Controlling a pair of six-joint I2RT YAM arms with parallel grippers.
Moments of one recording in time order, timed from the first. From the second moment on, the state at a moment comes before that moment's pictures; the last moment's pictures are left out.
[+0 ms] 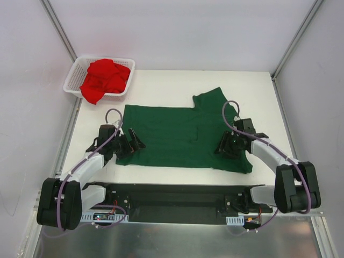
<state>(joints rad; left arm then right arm) -0.13 1.09 0.39 -0.15 0.41 -0.62 0.19 1.30 0.63 -0.48 -0.30 0.51</state>
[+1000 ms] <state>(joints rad) -0.13 0.97 0.77 -0.45 0.33 -0.52 0.19 1.32 0.98 -0.62 -0.24 0.43</state>
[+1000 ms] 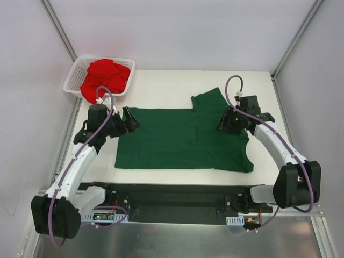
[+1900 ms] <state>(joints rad) -0.06 1.38 0.67 0.07 0.12 -0.56 0.19 1.56 1.13 -0.56 -0.26 0.47</state>
